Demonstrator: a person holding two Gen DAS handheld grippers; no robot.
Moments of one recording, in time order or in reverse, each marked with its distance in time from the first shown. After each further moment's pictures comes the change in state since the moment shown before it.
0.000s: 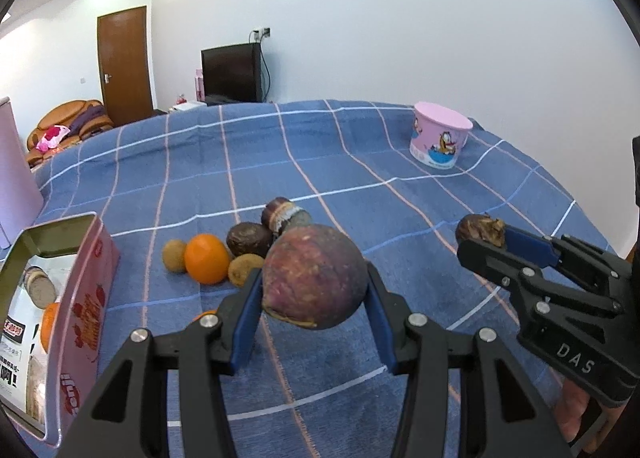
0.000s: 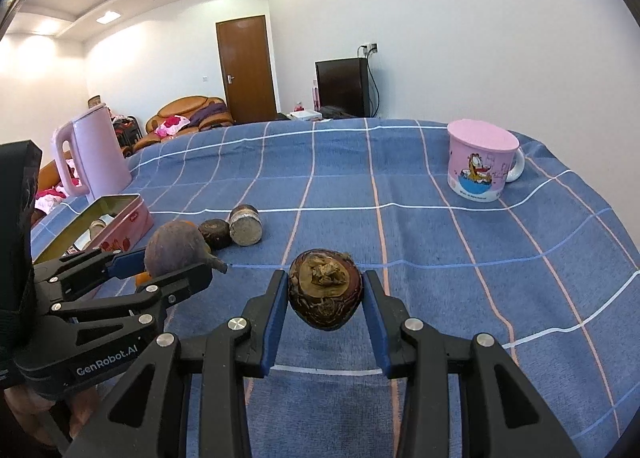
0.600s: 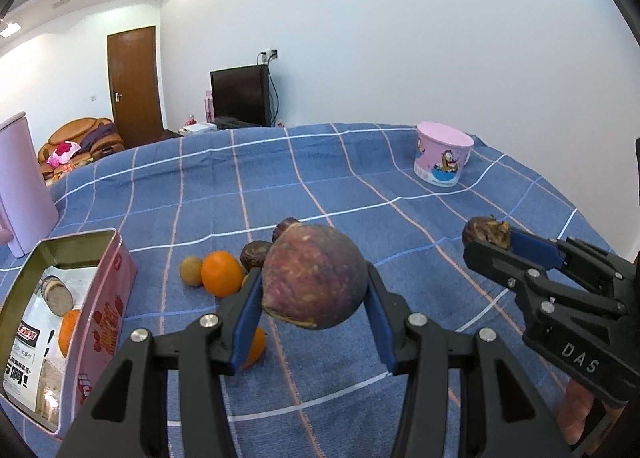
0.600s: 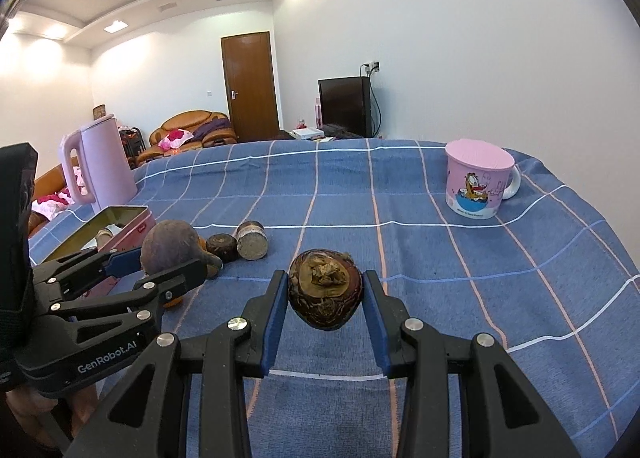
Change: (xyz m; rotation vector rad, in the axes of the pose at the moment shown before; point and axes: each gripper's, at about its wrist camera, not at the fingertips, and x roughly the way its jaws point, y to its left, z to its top) left arm -0.015 -0.002 -0.003 0.013 -0.081 0.038; right arm -0.013 0.002 -0.001 -0.013 -0.069 0.002
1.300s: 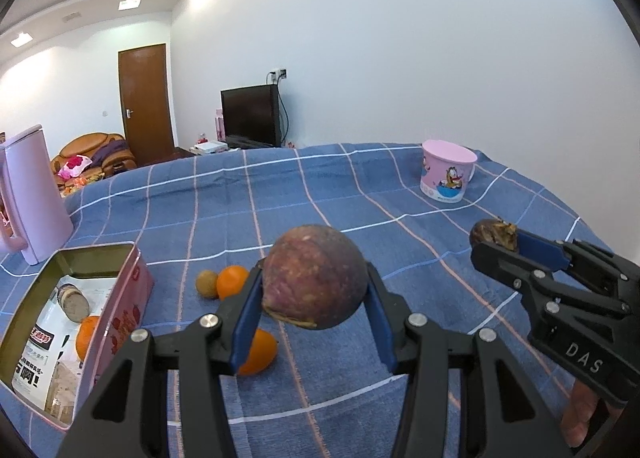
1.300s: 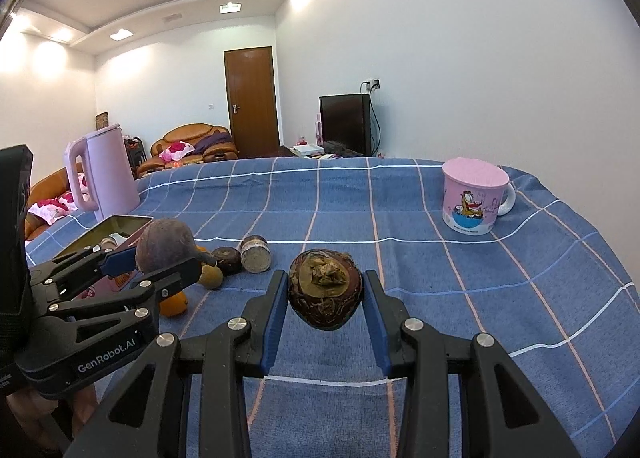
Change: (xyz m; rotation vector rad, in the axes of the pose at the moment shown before) left arm -0.015 -0.001 -0.001 0.004 -0.076 0.042; right arm -0.012 0.003 -0.001 -0.016 -0.064 -0.004
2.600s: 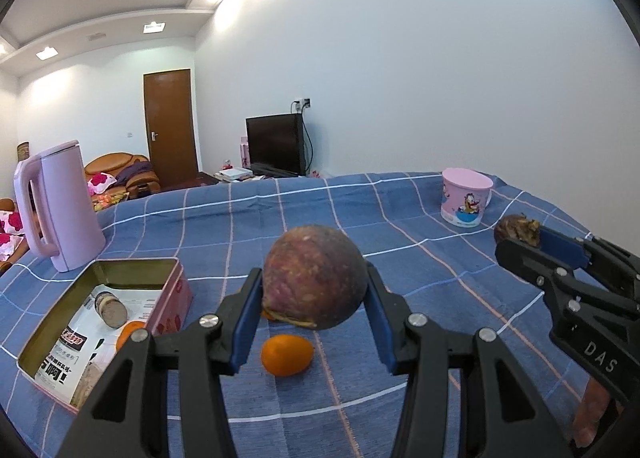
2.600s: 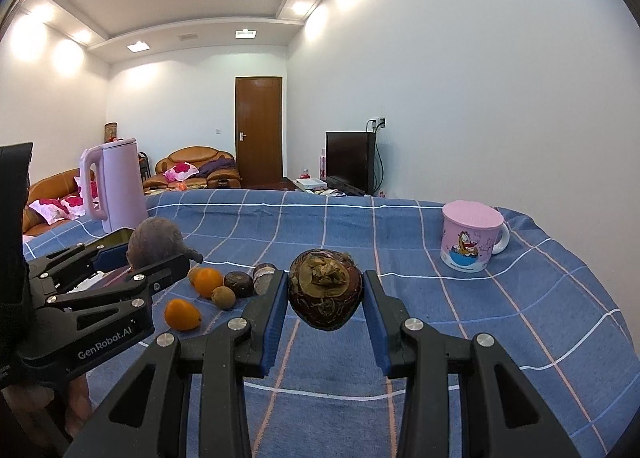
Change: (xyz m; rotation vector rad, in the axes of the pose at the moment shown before) left arm -0.029 0.013 -0.004 -0.015 -0.109 0.086; right arm -0.023 0.015 0.000 -0.065 -0.134 -0.004
